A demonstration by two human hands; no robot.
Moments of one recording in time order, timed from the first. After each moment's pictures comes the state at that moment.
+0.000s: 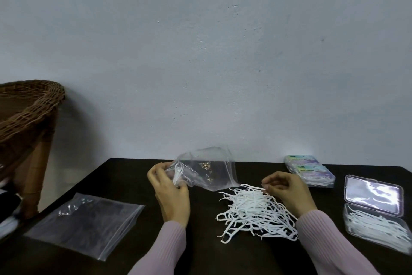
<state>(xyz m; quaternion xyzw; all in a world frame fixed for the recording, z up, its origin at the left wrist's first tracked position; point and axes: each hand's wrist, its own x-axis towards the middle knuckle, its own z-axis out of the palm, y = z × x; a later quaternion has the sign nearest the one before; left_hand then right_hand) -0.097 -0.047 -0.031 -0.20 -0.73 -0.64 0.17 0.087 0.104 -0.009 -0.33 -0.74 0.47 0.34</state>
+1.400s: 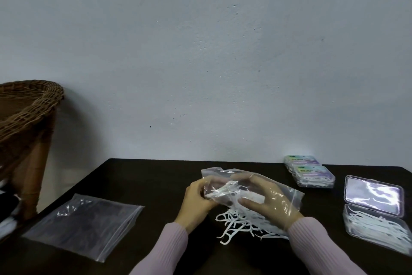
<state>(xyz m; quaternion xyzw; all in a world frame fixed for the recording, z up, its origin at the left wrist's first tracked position) -0.071 -0.048 -0.024 -0.48 -0.60 -0.61 -0.18 0.073 0.077 -0.014 -0.12 -0.87 0.40 0.28</state>
